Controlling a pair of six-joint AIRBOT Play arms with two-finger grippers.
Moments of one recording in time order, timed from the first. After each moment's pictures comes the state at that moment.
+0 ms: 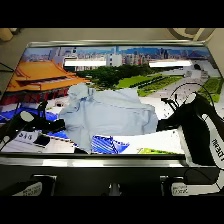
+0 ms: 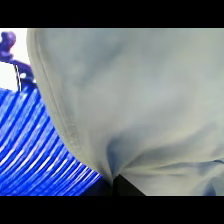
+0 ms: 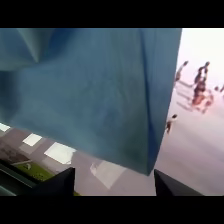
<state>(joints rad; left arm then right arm) 0.08 -1.25 0.69 1.07 -0.92 -1.44 -0.17 -1.56 1.08 -1.24 1.38 0.99</state>
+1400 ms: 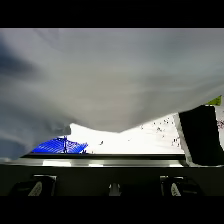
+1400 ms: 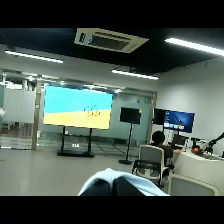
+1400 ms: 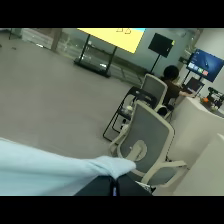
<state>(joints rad) 0.12 -0.70 1.95 1.18 -0.90 -1.59 -0.13 -0.64 1.79 -1.44 1.08 1.11</state>
